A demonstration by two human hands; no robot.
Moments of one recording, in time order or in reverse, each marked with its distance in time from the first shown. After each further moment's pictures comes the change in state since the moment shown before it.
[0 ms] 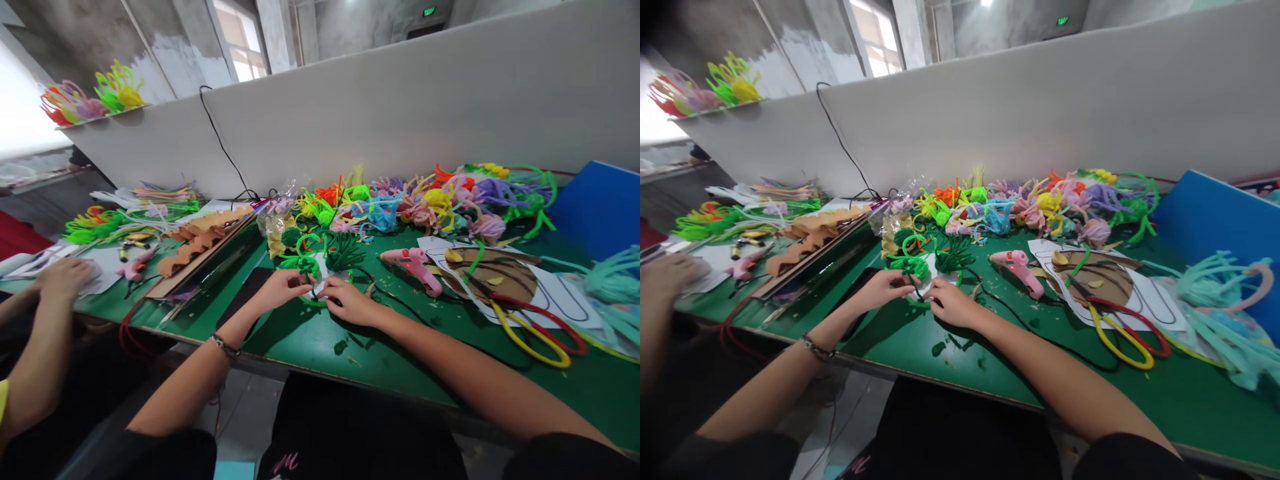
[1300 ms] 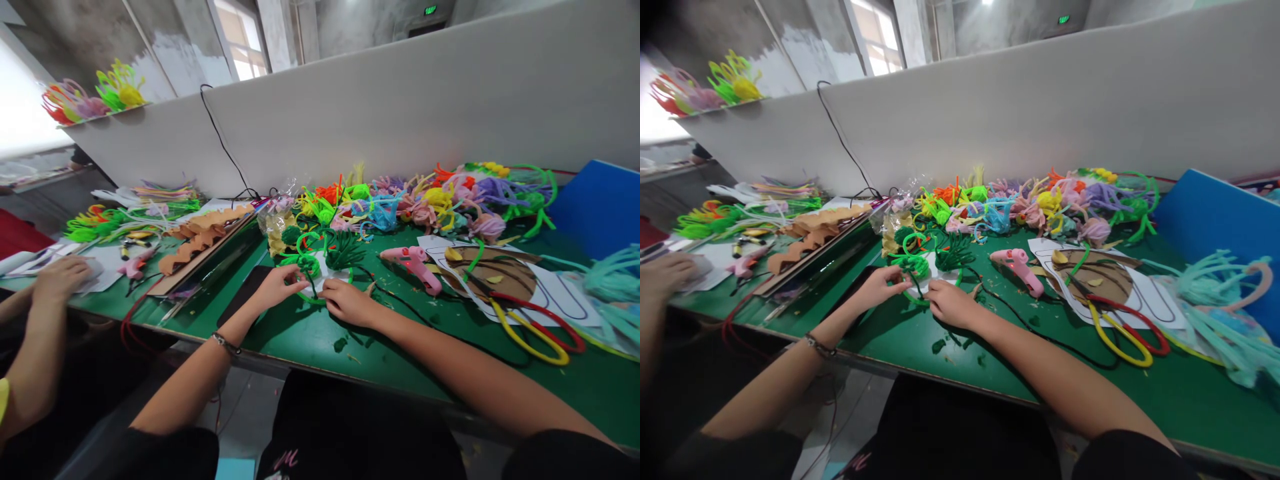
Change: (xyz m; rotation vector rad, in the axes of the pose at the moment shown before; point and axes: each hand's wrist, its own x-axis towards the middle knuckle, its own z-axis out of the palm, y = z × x) left_hand -0.002 -0.008 -0.001 0.041 0.118 0.097; right_hand 0.000 -0.008 -0.003 -0.185 -0.084 -0.044
